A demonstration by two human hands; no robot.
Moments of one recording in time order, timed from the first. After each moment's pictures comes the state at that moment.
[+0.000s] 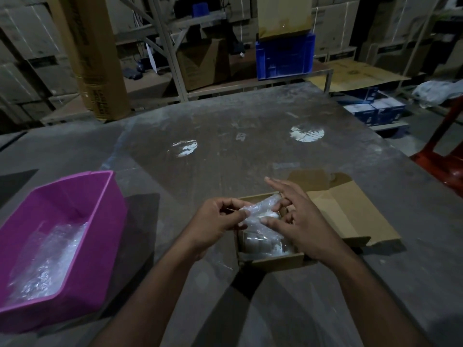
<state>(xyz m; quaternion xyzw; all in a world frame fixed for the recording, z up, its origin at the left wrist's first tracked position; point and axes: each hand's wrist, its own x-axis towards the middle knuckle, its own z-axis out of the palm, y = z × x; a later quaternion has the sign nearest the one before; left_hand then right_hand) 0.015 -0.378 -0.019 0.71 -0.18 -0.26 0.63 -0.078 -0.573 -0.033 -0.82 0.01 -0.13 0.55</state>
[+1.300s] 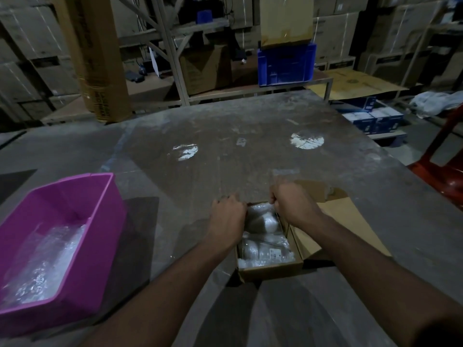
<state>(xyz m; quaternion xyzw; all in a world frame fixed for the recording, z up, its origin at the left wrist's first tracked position) 0.044 -0.424 -0.050 0.95 -0.30 0.06 -0.01 0.007 -0.596 -0.036 -0.99 0.07 -0.03 0.14</state>
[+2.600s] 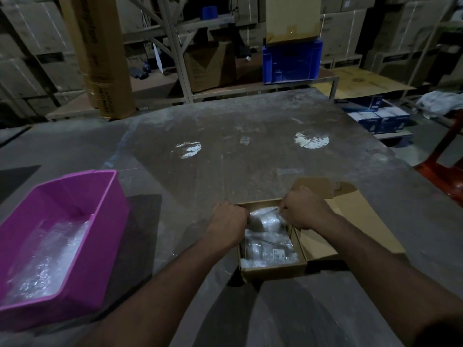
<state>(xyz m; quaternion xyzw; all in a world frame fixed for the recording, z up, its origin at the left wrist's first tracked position) 0.060 -0.416 -0.066 0.94 -0.34 0.00 -0.03 0.003 -0.609 -0.042 -0.99 0.08 0.07 0.07</state>
